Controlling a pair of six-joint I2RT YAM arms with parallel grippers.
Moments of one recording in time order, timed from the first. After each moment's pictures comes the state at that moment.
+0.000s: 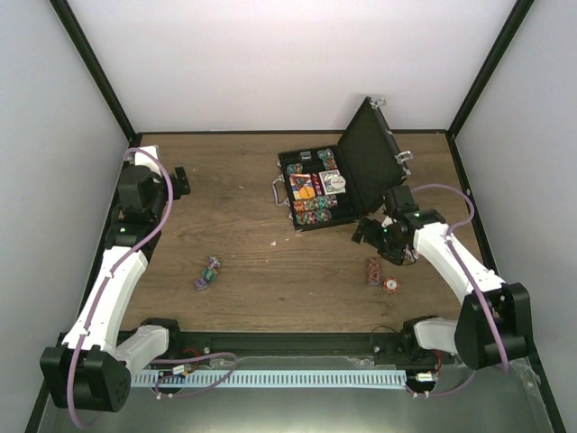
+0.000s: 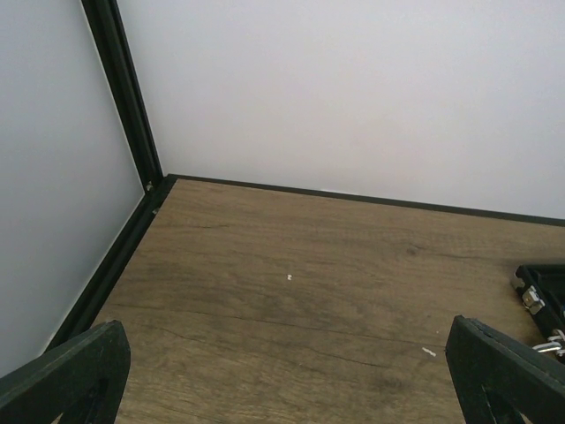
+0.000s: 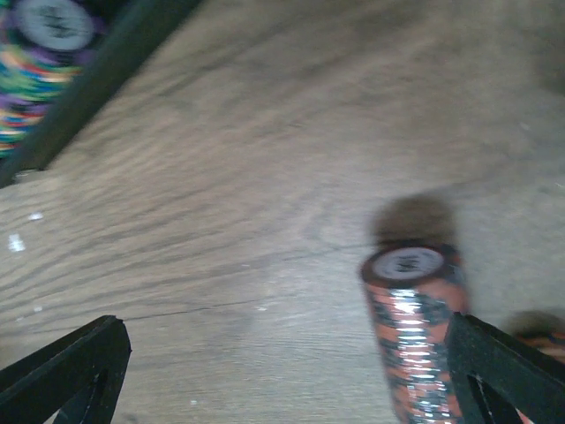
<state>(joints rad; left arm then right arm) -0.08 1.02 0.90 -0.20 -0.20 -0.11 0.24 1.24 0.86 -0.80 -0.24 0.65</state>
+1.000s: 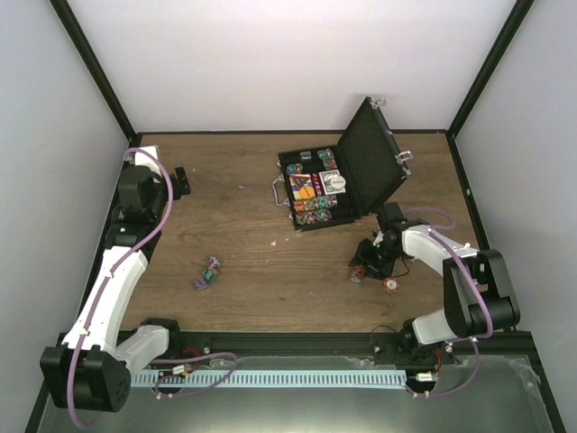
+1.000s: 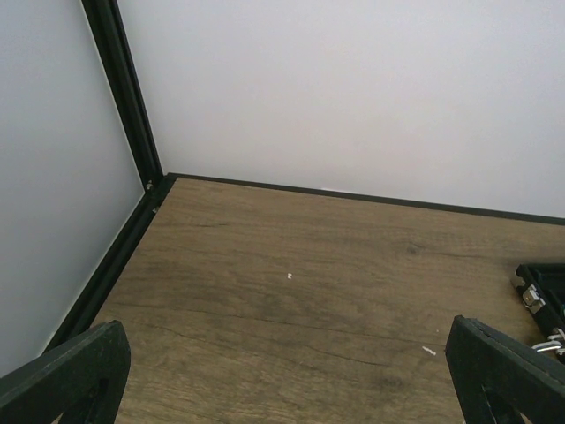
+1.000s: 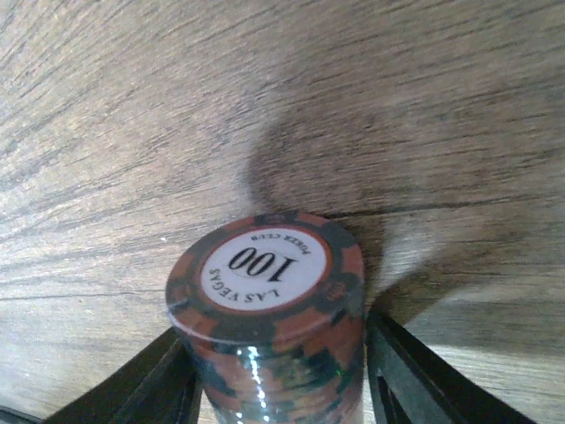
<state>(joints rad) -0.08 1.02 0.90 -0.20 -0.20 -0.11 0.21 1.44 0.70 -0.69 -0.40 0.64</state>
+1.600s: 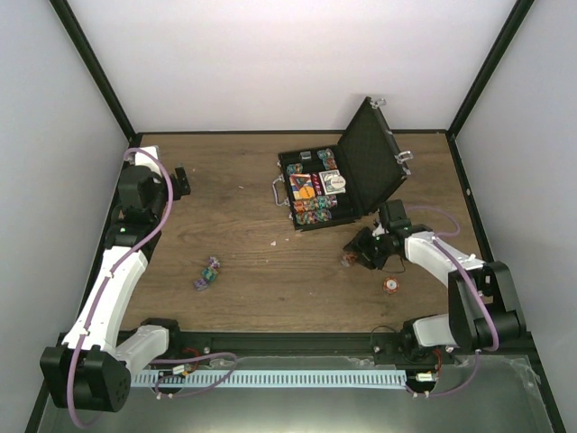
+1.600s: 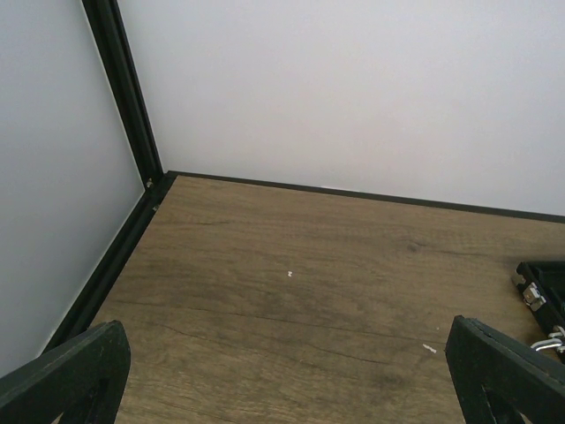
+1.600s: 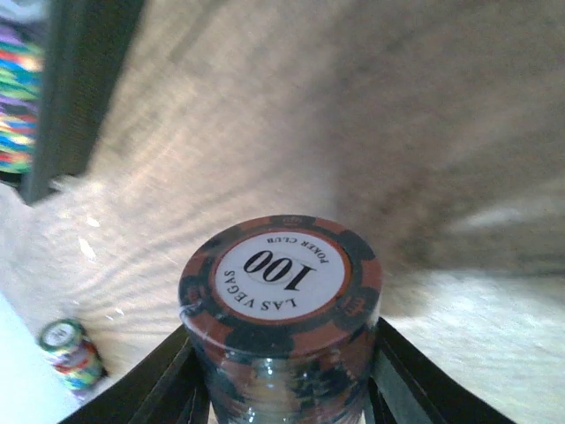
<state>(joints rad) -0.08 1.02 0.90 -0.20 -0.20 -0.11 0.22 1.36 0.65 -0.48 -0.47 0.85</state>
